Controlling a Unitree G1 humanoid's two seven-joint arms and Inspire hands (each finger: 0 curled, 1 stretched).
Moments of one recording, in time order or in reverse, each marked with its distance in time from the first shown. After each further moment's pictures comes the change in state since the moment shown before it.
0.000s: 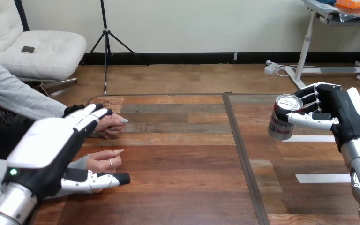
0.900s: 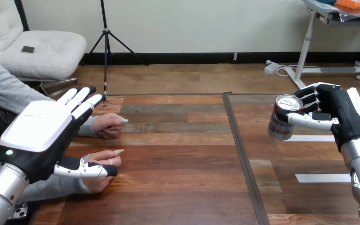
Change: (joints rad) left arm -0.099 0.130 -0.060 0.085 0.111 0.026 0.067; right arm 0.000 0.000 0.000 0.000 0.001 0.001 0.007
